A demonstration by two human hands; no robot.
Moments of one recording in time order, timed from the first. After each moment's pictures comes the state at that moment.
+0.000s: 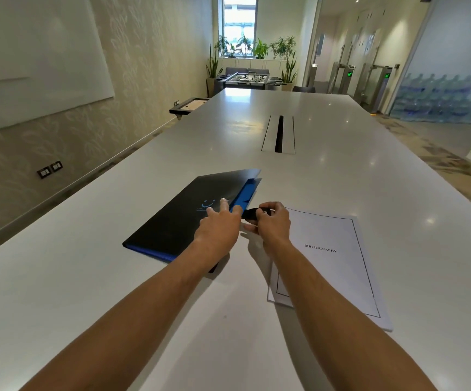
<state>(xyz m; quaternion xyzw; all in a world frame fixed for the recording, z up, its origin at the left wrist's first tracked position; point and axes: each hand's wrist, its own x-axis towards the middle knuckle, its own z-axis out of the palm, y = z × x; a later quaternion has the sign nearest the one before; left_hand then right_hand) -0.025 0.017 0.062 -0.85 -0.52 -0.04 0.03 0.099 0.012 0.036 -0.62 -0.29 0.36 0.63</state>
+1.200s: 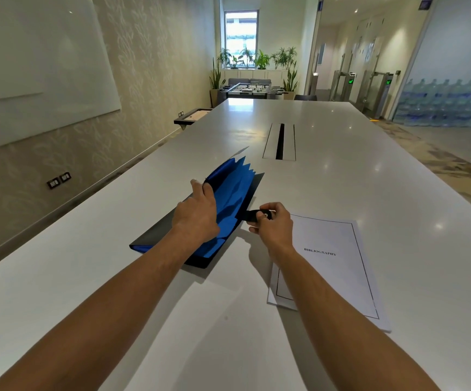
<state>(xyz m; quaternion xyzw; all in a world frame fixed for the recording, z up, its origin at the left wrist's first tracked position) -0.058 0.024 0.102 -0.79 -0.59 -0.07 0.12 0.103 -0.004 0.045 -0.59 -0.36 0.33 0.64</state>
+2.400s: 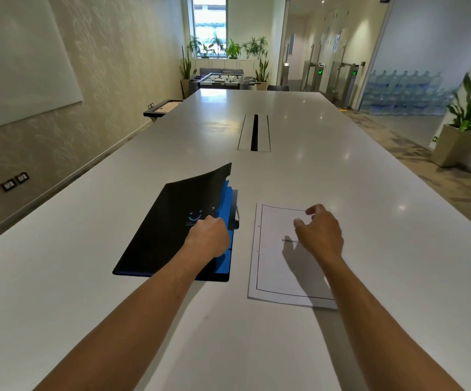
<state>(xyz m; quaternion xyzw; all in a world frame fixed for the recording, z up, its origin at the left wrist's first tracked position) 0.004 0.019 0.054 -0.83 -0.55 -0.01 -0.07 0.215 -0.069 0.046 -0.83 -0.40 0.06 0.38</state>
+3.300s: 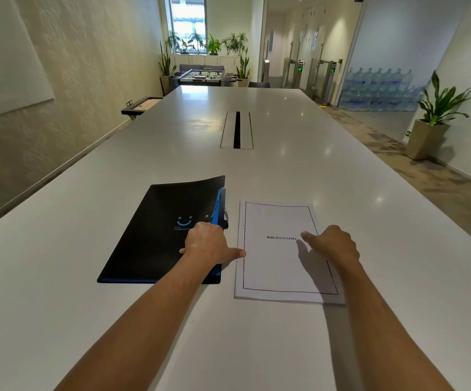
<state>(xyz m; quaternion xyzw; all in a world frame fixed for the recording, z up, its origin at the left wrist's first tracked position) 0.034 0.008 0.037 -0.83 -0.56 0.05 0.03 0.257 -0.111 0.044 -0.90 -0.31 0.17 0.26</state>
